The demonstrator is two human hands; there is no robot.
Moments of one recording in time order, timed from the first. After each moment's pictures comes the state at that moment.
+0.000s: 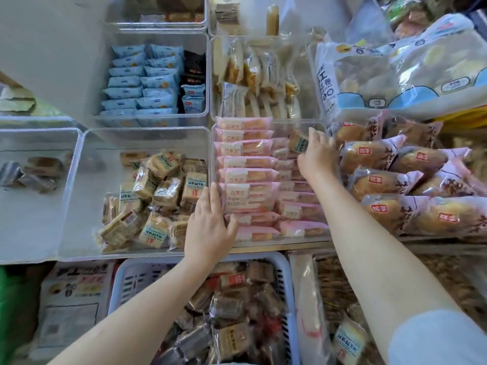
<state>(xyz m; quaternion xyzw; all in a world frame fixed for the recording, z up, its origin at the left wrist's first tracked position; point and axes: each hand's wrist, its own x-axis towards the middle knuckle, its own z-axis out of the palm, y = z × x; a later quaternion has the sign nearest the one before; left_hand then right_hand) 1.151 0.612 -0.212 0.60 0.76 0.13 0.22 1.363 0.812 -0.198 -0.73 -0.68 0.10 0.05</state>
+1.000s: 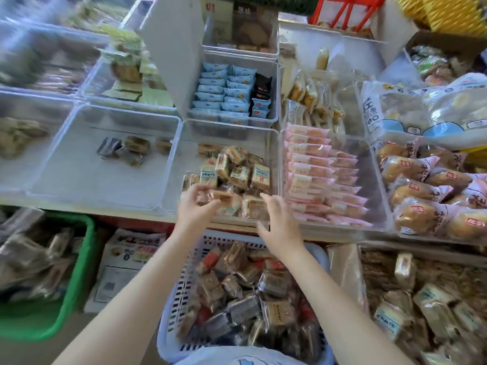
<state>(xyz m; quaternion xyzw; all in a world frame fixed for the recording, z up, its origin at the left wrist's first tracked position) 0.981 0.514 -0.167 0.31 0.73 0.45 0.41 1.196 0.552 -0.168 -0.54 -0.80 0.27 0.08</state>
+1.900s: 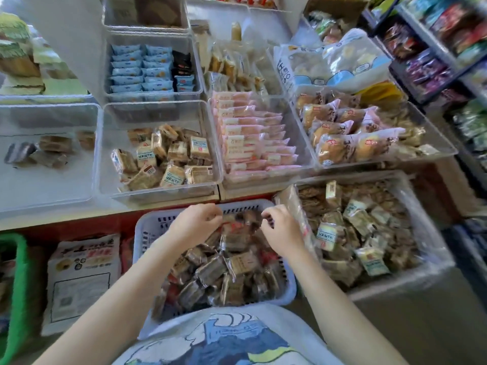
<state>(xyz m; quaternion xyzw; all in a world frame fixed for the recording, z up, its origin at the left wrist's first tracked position) 1.075 0.455 -0.146 0.67 0.62 0.07 0.40 1.313 0.443 -0.175 -0.70 -0.66 0.25 0.11</state>
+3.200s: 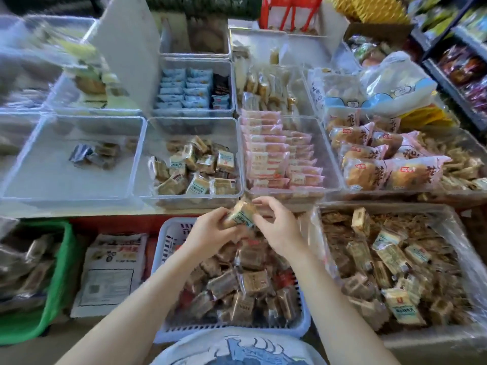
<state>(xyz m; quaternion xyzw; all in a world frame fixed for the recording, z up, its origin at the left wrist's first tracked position) 1.098 0.437 -0.138 0.56 0.67 0.25 0.41 1.281 0.466 -0.112 -0.57 -0.64 0.44 0.26</state>
